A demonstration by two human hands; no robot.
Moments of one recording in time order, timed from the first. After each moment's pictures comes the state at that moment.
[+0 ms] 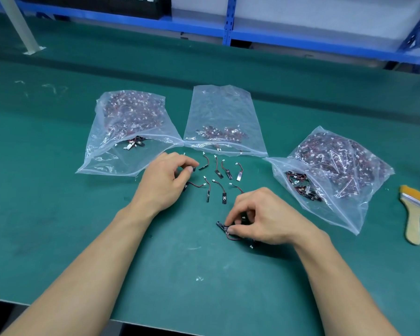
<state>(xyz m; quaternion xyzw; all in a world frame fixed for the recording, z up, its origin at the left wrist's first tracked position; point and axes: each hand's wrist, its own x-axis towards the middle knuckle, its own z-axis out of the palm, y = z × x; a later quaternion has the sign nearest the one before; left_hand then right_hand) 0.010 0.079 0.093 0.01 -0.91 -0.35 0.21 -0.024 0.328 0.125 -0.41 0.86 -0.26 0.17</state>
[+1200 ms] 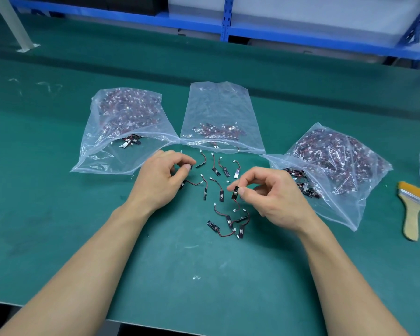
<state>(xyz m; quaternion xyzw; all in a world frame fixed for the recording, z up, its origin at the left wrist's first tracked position) 0.011 0.080 0.094 0.02 -0.91 -0.36 0.21 -0.027 0.332 0.135 -0.29 0.79 -0.52 0.12</state>
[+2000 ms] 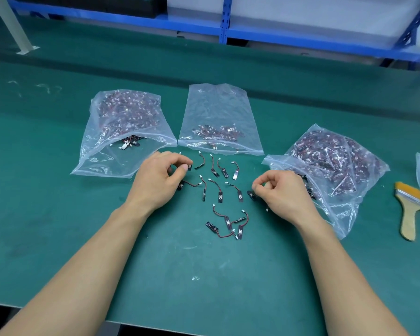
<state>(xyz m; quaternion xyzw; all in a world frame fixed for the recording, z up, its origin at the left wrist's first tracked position) 0.011 0.080 0.095 0.04 -0.90 -0.37 0.22 -0.057 0.347 0.110 -0.13 0.92 -0.37 0.05</state>
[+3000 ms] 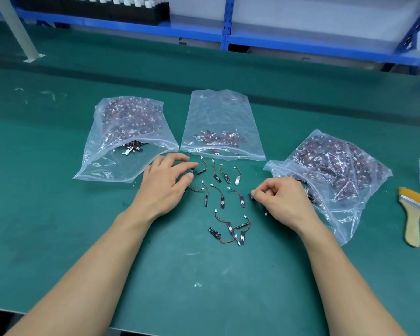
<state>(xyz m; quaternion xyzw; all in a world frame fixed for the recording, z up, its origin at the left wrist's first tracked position) 0.002 0.075 0.083 0.04 -0.94 -0.29 0.16 -0.059 0.347 0.107 -0.13 0.92 -0.36 0.05</state>
